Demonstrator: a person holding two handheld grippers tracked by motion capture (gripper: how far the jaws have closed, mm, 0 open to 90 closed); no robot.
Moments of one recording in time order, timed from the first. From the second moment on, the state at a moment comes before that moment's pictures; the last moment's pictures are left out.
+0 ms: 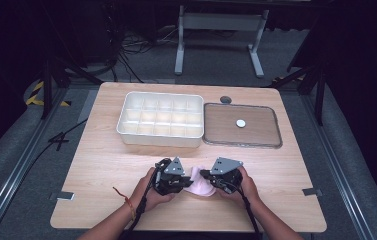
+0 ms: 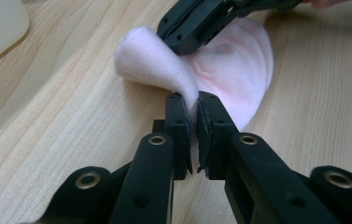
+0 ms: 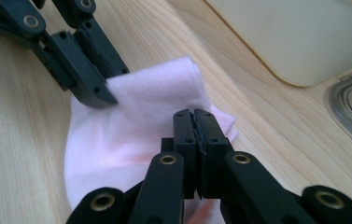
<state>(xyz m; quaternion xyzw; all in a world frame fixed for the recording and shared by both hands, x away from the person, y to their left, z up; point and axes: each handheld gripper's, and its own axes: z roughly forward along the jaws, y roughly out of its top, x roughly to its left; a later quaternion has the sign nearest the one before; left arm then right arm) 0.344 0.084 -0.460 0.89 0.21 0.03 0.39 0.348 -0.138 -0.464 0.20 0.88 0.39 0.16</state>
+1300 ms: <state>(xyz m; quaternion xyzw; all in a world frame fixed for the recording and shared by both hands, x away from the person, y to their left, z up) 0.343 0.079 -0.450 0.89 0.21 0.08 0.39 0.348 -0.136 -0.460 0.20 0.88 0.40 0.16</state>
